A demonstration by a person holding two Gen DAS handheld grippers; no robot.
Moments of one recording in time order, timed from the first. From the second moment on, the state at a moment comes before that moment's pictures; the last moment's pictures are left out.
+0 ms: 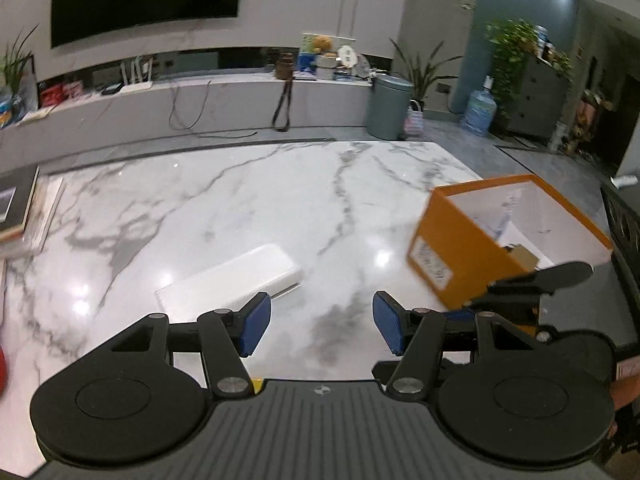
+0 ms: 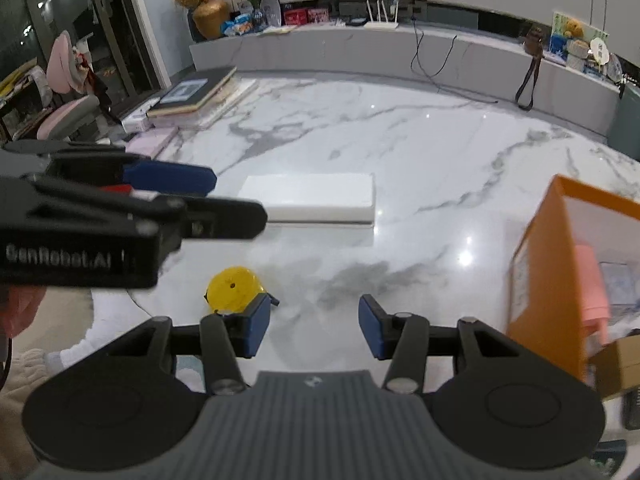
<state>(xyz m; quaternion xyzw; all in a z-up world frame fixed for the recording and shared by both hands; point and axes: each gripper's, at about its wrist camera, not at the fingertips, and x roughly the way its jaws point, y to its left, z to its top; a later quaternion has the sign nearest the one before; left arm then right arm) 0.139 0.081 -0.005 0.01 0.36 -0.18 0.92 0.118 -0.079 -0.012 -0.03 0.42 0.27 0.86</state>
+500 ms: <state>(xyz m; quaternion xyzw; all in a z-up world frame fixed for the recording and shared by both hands) 0.162 0.136 -0.058 -0.04 0.44 -0.14 0.89 0.132 -0.016 -0.060 -0.05 0.44 0.34 0.83</state>
